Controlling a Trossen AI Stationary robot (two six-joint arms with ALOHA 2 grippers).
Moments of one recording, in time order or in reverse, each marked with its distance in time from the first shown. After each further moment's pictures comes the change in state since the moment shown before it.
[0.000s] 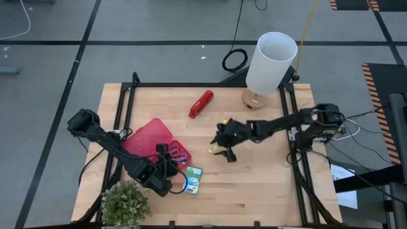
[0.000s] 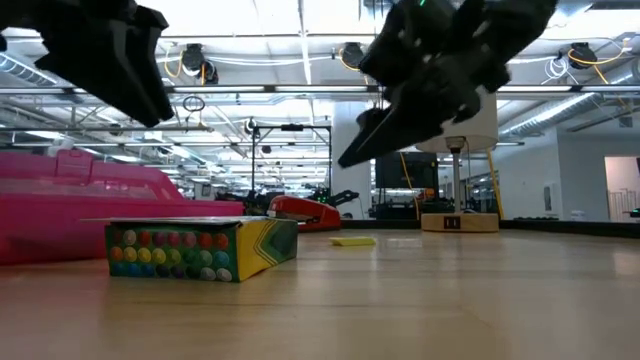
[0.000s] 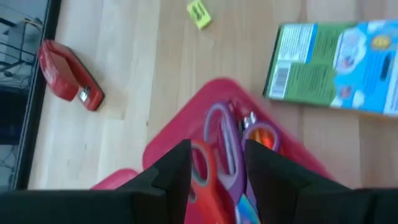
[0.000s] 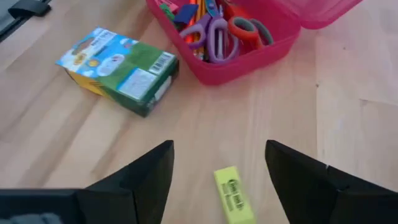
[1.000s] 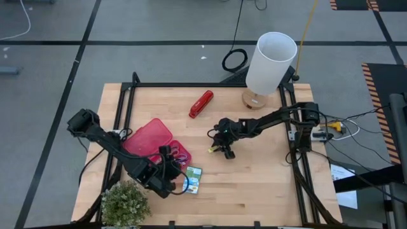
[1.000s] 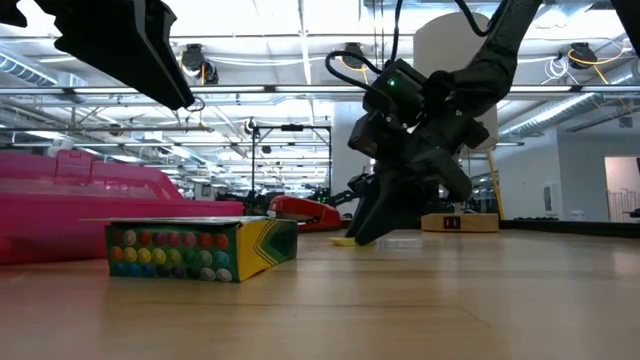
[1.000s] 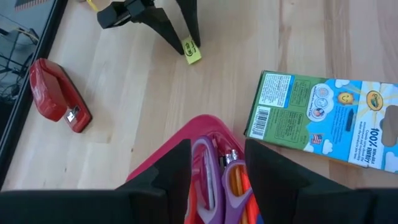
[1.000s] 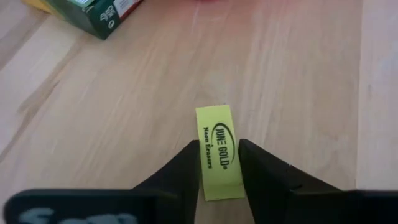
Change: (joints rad) left arm 0.000 0.000 0.000 0.138 -0.024 0.007; right arm -0.100 0.270 0.003 0.048 -0.105 -0.131
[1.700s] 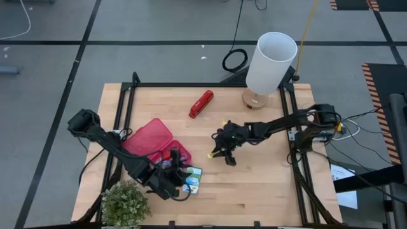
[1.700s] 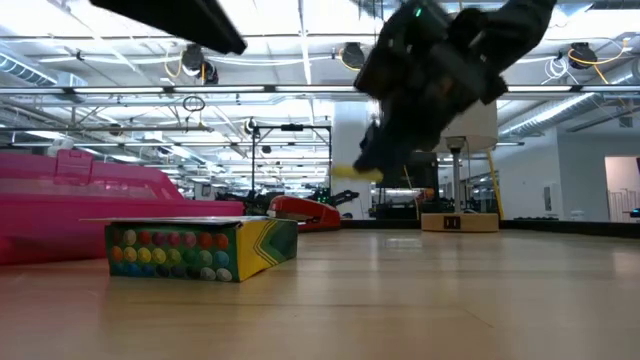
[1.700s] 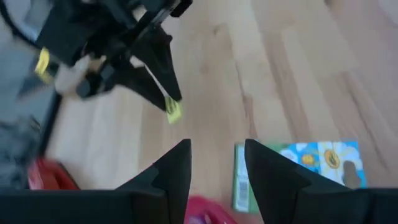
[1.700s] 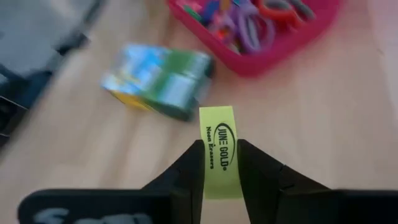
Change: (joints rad) left arm 0.008 0.006 0.000 0.342 -0.001 0.431; right arm 0.124 -0.231 -0.005 -0.026 0.014 0.374
